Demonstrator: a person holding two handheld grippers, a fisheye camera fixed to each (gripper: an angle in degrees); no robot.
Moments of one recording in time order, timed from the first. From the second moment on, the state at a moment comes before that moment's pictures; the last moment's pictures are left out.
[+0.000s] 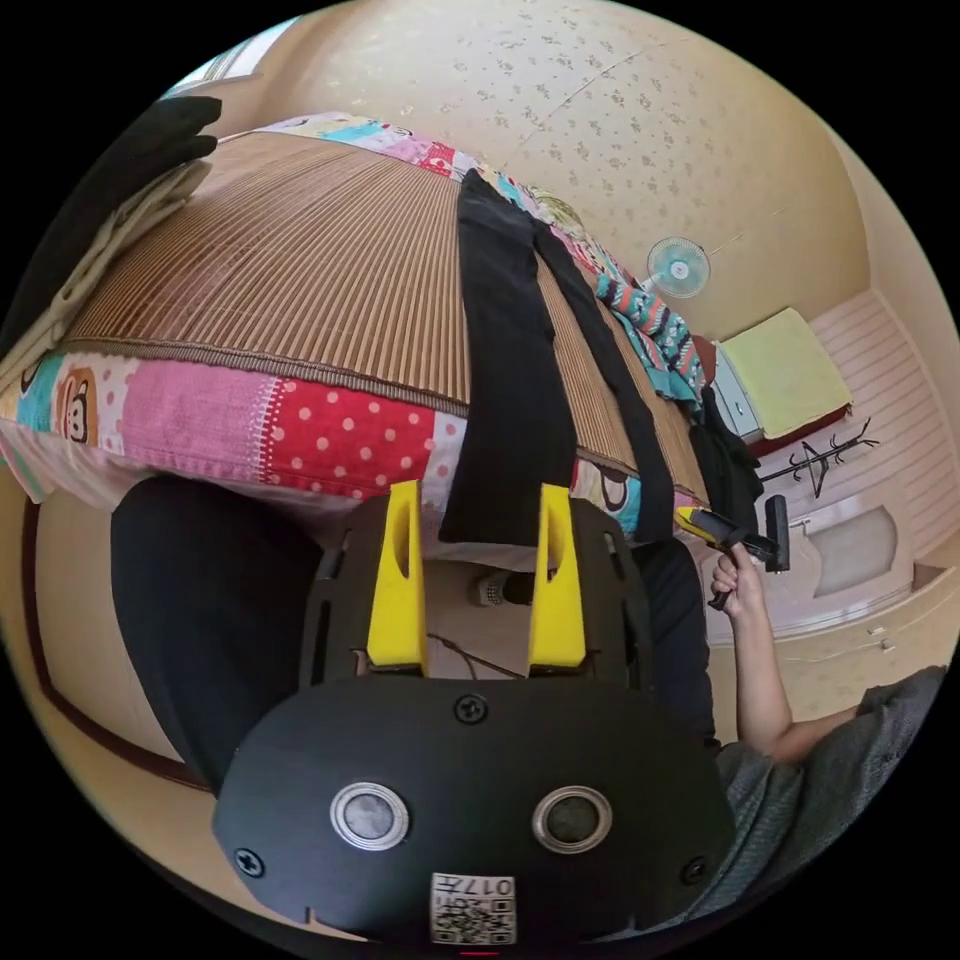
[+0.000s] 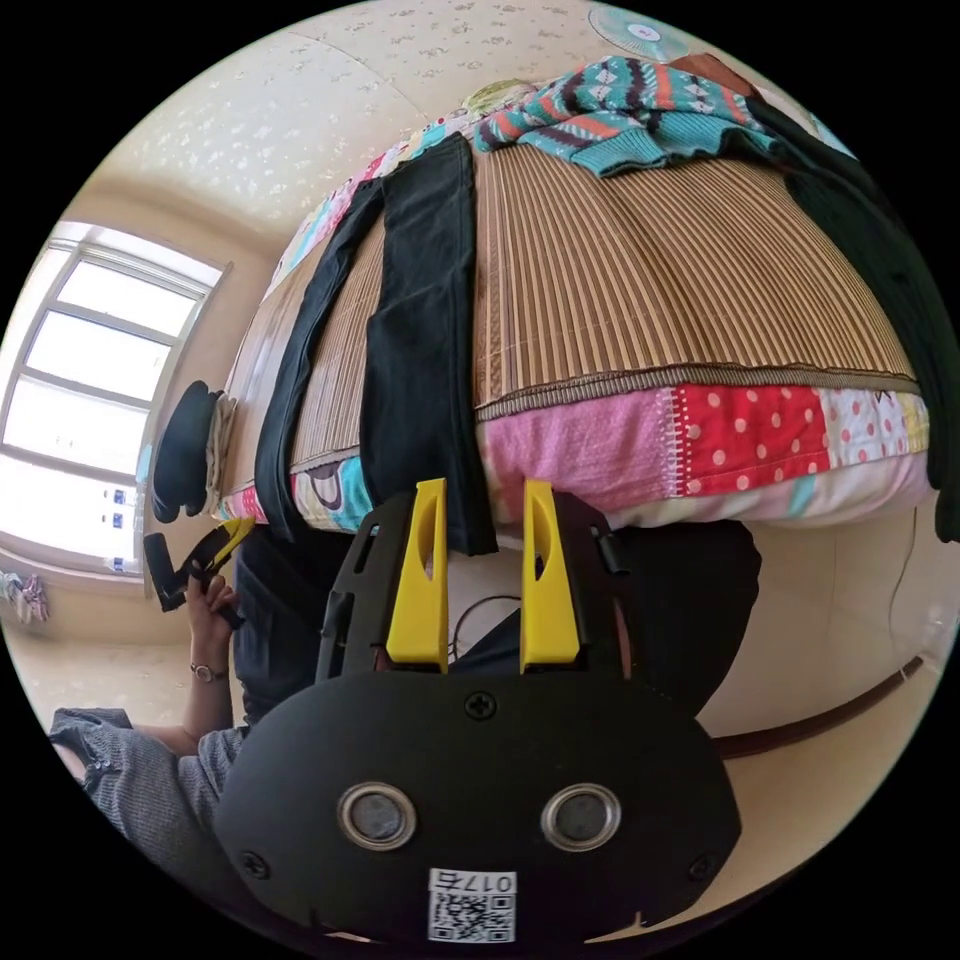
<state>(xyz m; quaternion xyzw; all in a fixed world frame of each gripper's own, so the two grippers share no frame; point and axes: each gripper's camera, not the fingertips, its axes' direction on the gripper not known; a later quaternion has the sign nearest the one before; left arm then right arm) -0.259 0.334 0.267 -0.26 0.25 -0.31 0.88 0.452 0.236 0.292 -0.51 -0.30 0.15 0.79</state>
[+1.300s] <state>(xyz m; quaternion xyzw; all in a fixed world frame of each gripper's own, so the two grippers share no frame) -0.143 0.217 0.390 -0.32 0.48 -0.11 0.81 0.281 0.098 0.218 -0.49 -0.48 -0.23 0.69</state>
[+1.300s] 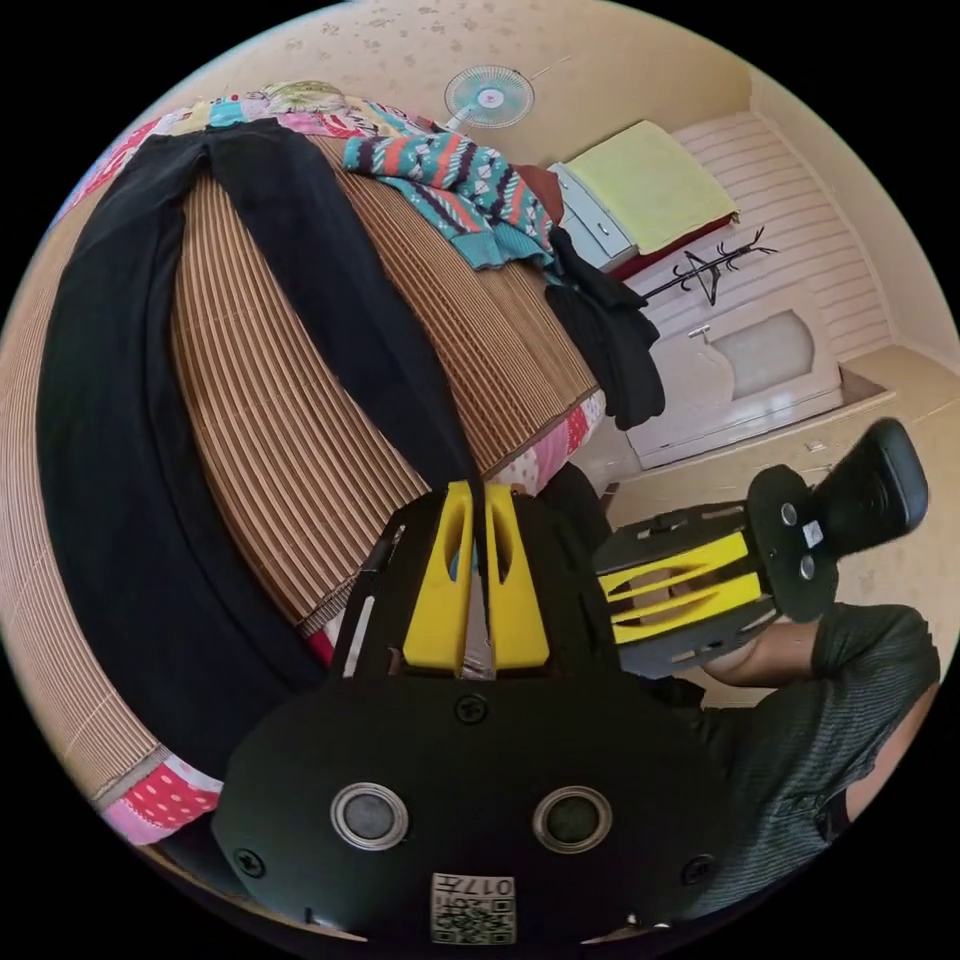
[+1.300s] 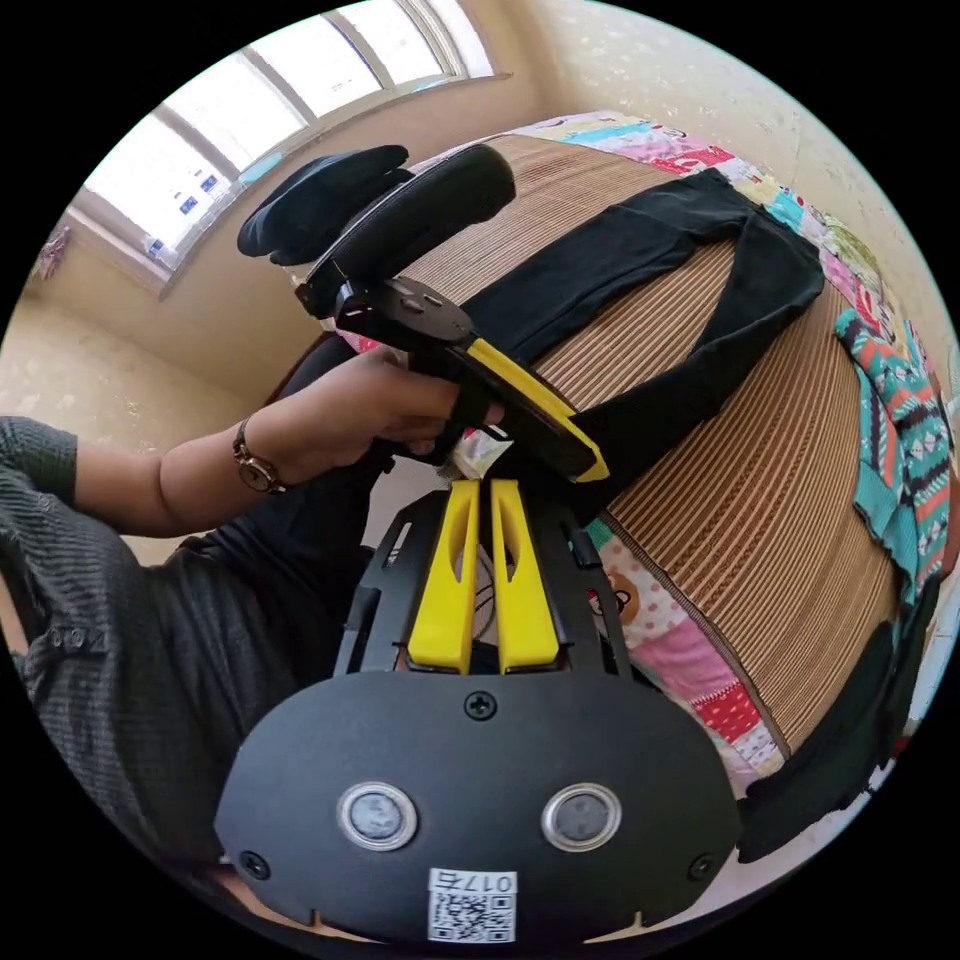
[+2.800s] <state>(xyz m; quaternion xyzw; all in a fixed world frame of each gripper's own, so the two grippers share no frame) -0.347 0.299 0.356 -0.19 0.52 -0.34 0.76 -0.197 -0.081 0.669 -0.24 -0.18 -0.25 0.92</state>
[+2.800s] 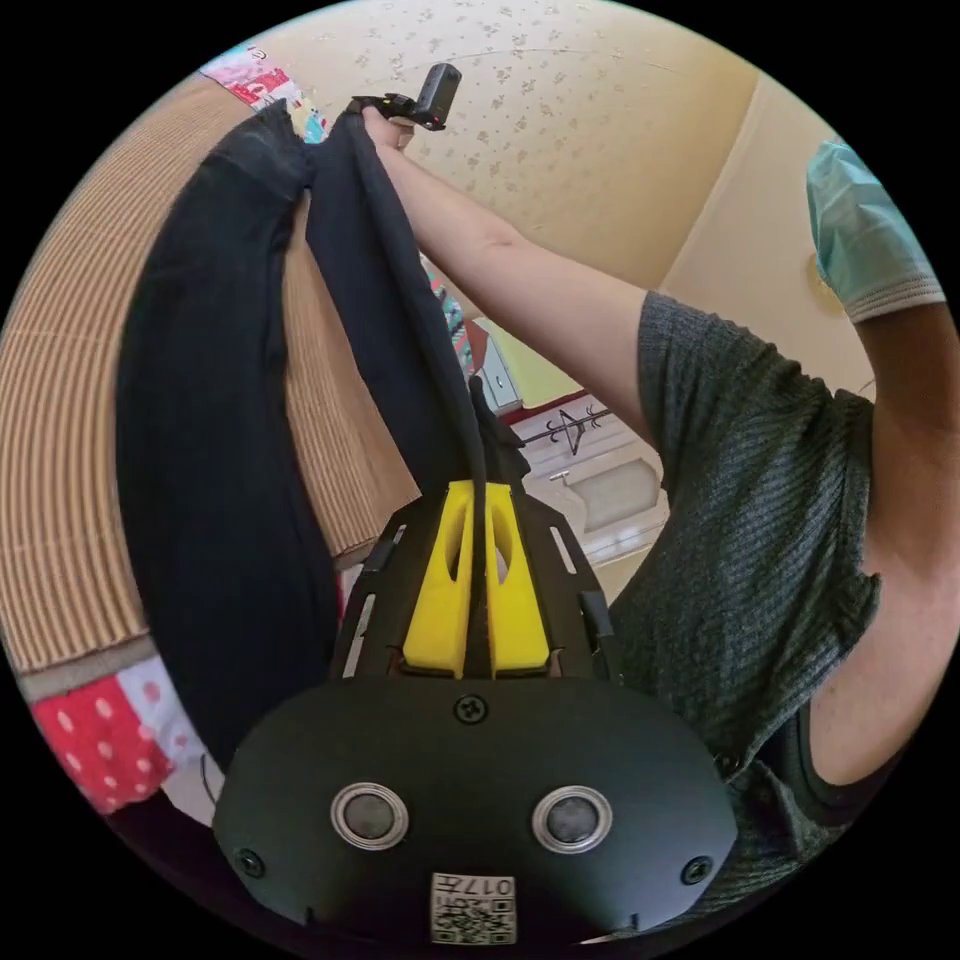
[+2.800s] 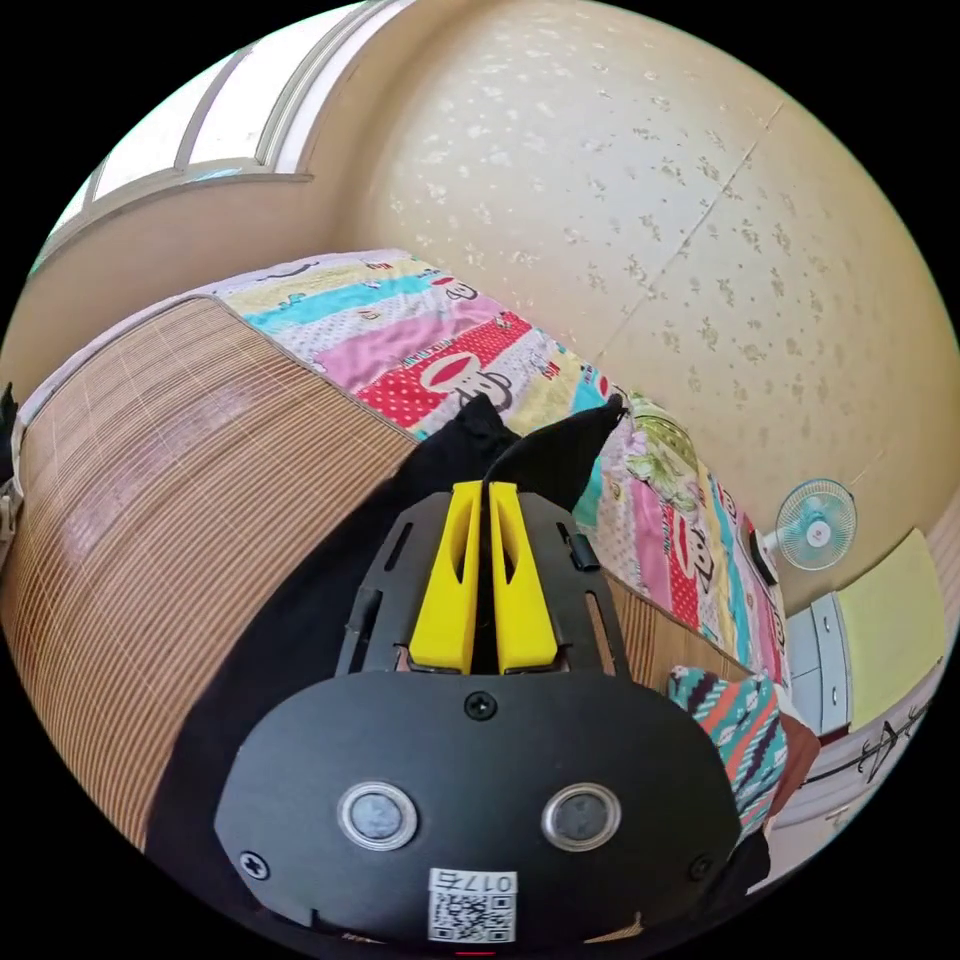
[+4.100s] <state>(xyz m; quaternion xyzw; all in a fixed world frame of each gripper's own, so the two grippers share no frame) -0.358 0.324 0.302 -0.22 0.45 -0.37 0.78 -0.181 0.018 0.683 -0.32 -0.26 -0.15 0.90</state>
